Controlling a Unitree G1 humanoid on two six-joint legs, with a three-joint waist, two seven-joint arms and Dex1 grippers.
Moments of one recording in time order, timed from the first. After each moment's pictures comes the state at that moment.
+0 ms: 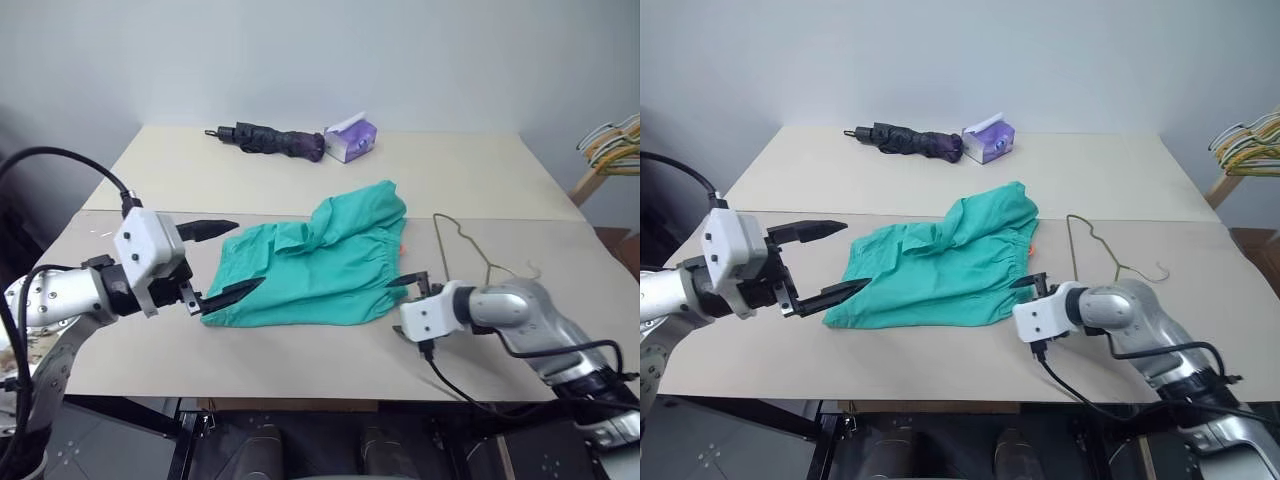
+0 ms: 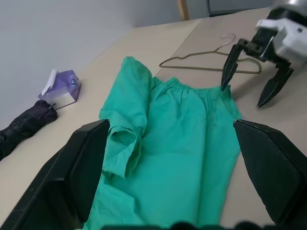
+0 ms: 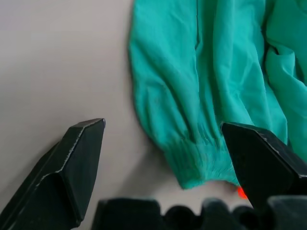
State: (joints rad) left arm -0.11 0.88 0.29 -0.60 -0.62 0.48 -0.87; right arm -0.38 -0.79 0.34 -0.07 -0.39 -0.19 0.93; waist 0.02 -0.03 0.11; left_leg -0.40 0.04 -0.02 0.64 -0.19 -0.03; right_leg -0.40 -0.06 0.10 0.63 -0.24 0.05
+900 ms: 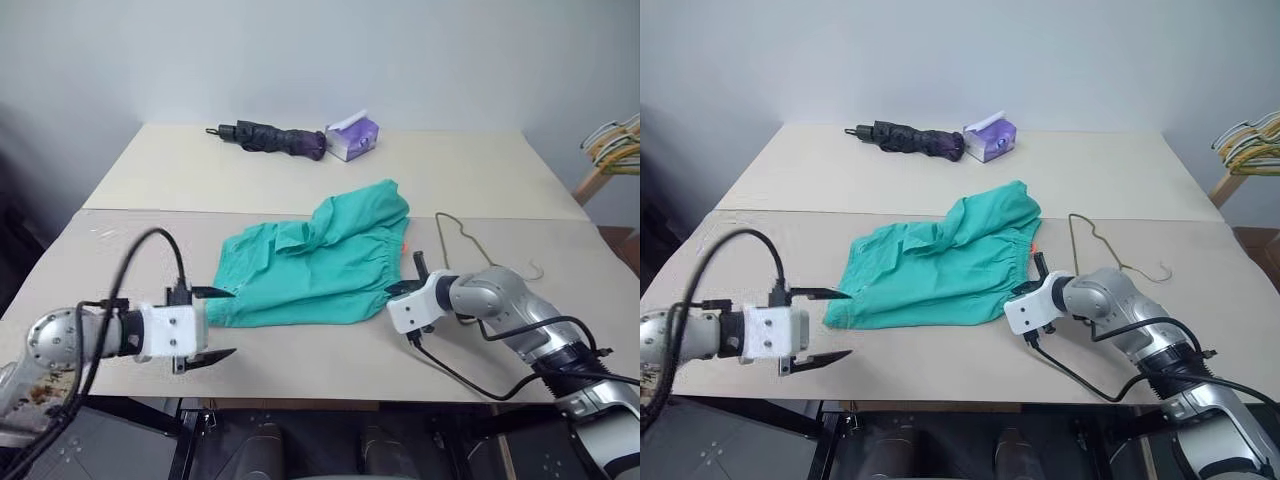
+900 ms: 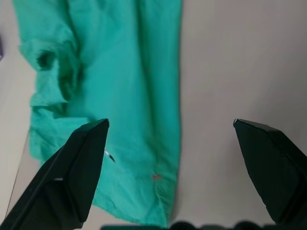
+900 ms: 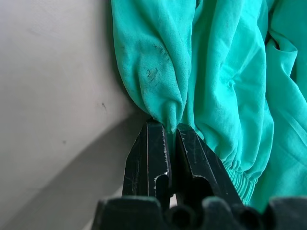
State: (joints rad) left arm 0.11 1.03 0.11 -0.37 -0.07 -0.13 -1.07; right arm -0.49 -0.77 0.41 0.10 -0.54 -0.34 0.83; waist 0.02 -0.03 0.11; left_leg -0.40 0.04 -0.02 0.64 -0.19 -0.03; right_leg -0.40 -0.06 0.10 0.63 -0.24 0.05
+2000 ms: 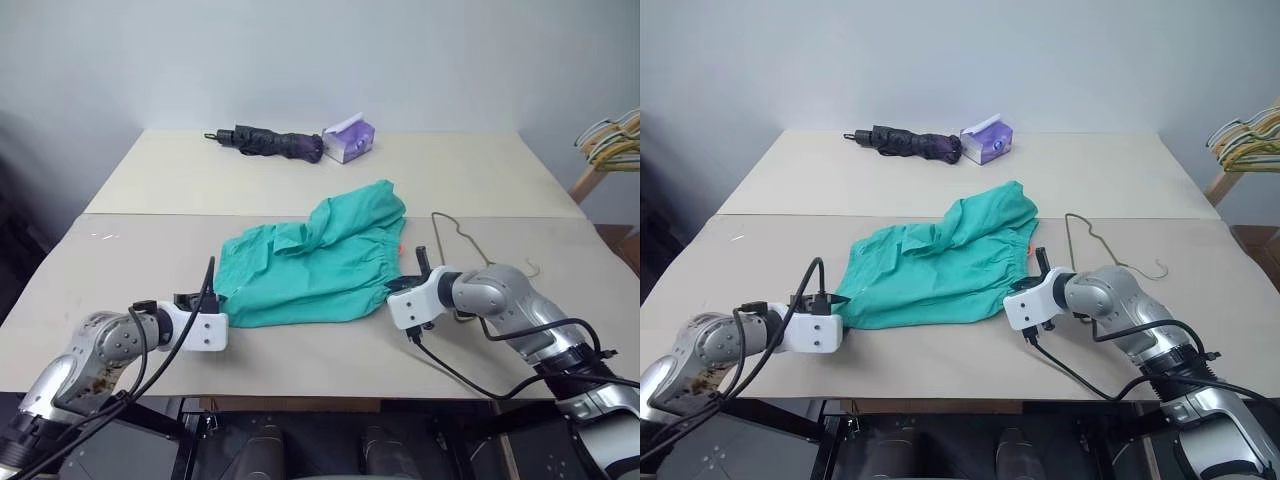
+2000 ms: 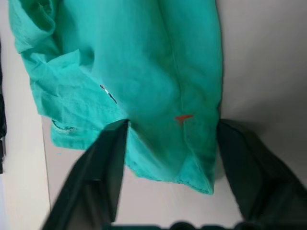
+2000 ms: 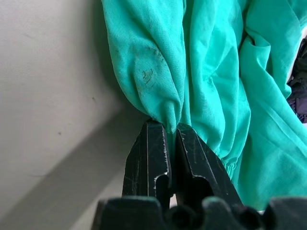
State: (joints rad) left arm -0.06 0.91 -0.09 -0.13 0.38 -0.15 -0.83; right arm -0.48 -0.77 0.38 0.05 -0.52 -0.29 0.84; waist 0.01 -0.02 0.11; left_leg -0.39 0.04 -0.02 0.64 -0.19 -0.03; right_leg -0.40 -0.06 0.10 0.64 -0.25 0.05
